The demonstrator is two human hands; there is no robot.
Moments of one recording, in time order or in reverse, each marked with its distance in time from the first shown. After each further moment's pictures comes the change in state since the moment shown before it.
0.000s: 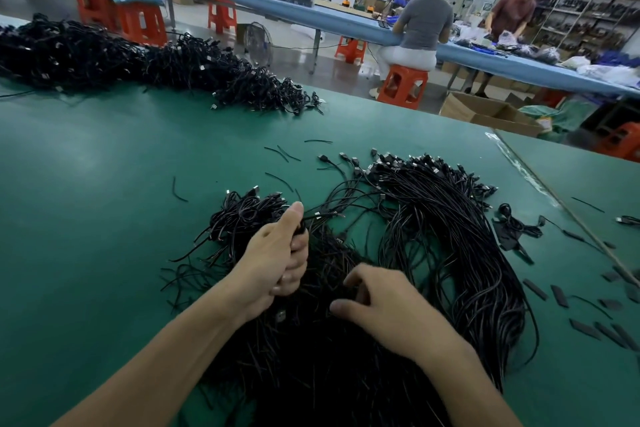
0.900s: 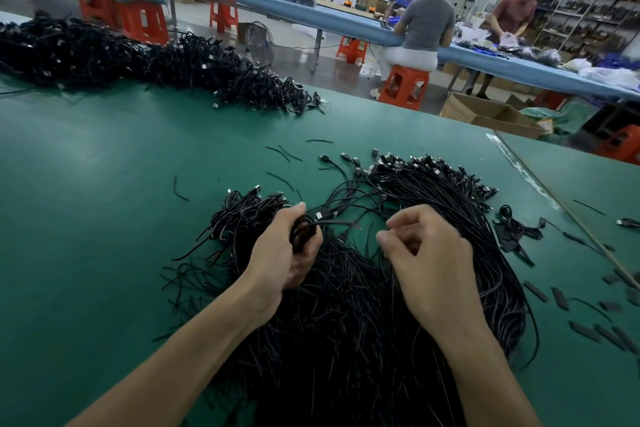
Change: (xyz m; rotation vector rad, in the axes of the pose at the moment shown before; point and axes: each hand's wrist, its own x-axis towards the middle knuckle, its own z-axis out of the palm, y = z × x) left_hand -0.006 0.003 0.014 0.021 -0.008 0.129; right_hand -0.012 -0.018 -0.036 0.357 0.668 -0.075
